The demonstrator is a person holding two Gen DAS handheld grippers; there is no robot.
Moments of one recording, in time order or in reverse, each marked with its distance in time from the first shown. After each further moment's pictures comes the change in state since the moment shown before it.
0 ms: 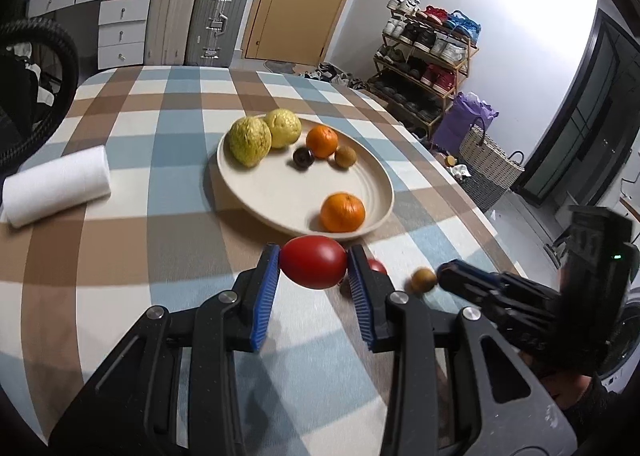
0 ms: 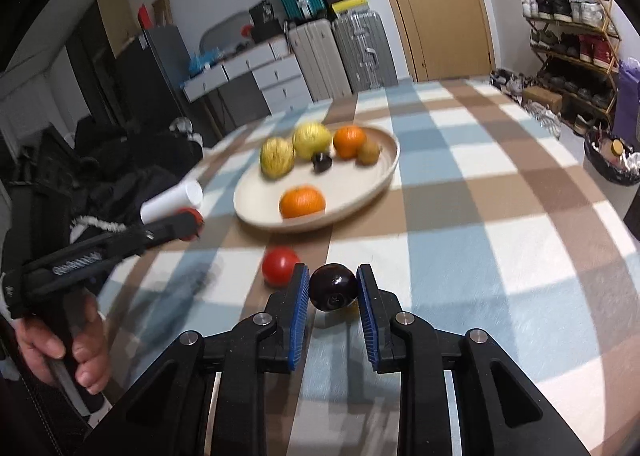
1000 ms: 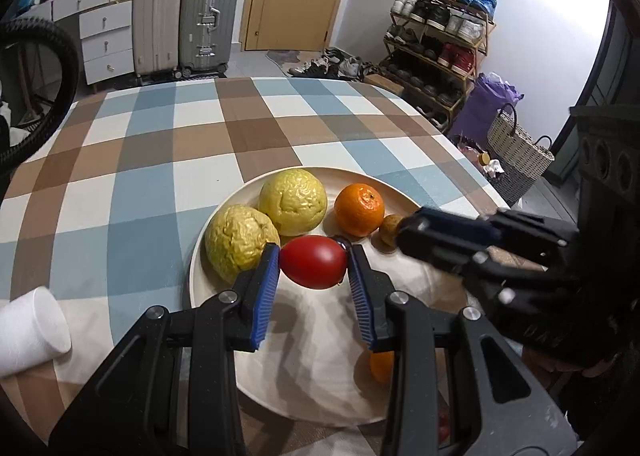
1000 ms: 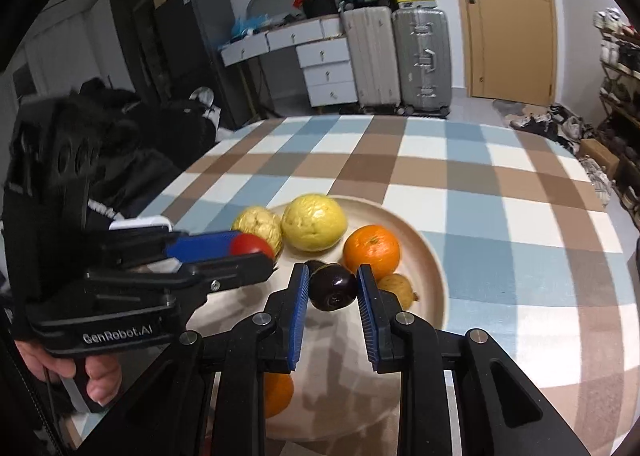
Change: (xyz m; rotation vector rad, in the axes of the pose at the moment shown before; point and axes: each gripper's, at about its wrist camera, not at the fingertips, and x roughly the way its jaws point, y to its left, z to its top) left arm 0.138 0.016 0.103 0.072 0.076 0.053; right arm 0.135 -0.005 0.124 -0.233 0.097 0.087
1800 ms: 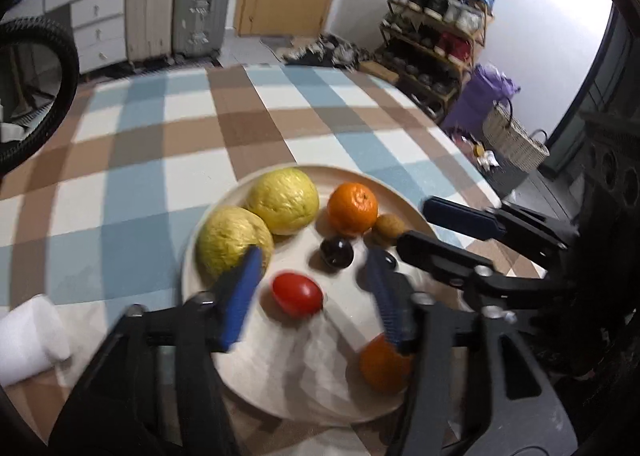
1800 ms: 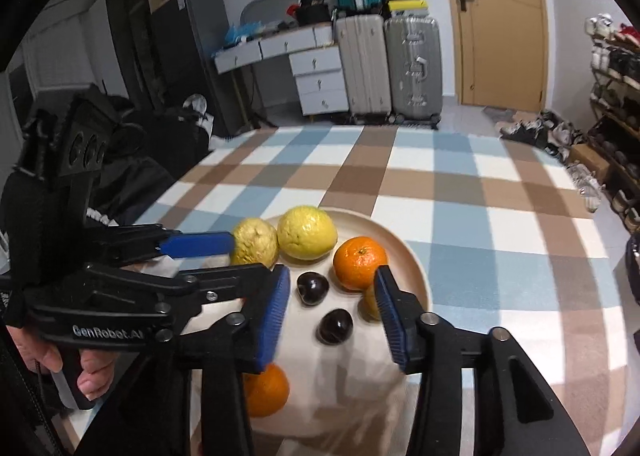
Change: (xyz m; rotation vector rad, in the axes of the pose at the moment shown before) left arm -0.007 -0.005 0.010 -0.009 0.037 -0.006; right arm -0.024 0.001 0.002 0.015 -0.051 -0.045
